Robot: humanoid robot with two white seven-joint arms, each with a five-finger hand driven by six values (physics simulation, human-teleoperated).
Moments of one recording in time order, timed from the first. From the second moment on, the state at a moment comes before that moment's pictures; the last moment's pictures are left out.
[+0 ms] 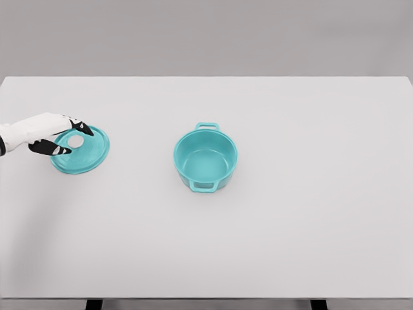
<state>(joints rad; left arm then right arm) -0.51 0.67 -0.26 -1.09 -0.51 -0.61 -0.61 0.01 0.00 -0.30 0.05 0.25 -0.01 0.09</state>
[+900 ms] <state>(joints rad) -0.51 0.66 -0.26 -1.07 -0.51 -0.61 -0.61 0.01 0.00 -0.30 0.05 0.25 -0.01 0.09</state>
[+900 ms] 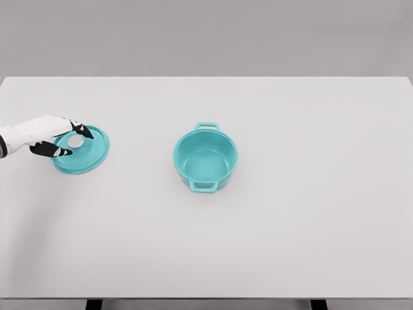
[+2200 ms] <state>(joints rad) -0.52 0.67 -0.25 -1.07 -0.52 -0.61 -0.61 0.01 0.00 -0.30 0.05 0.25 -0.01 0.09</state>
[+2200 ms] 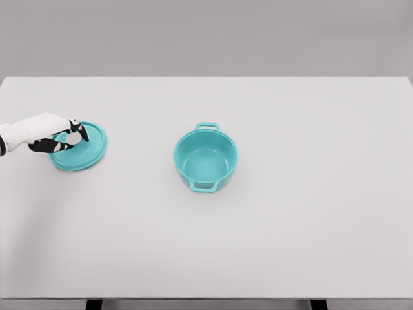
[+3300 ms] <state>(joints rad) -0.52 0.69 -0.25 -1.21 -0.49 -0.61 -0.61 0.01 0.00 -0.30 0.05 0.25 -0.01 0.09</state>
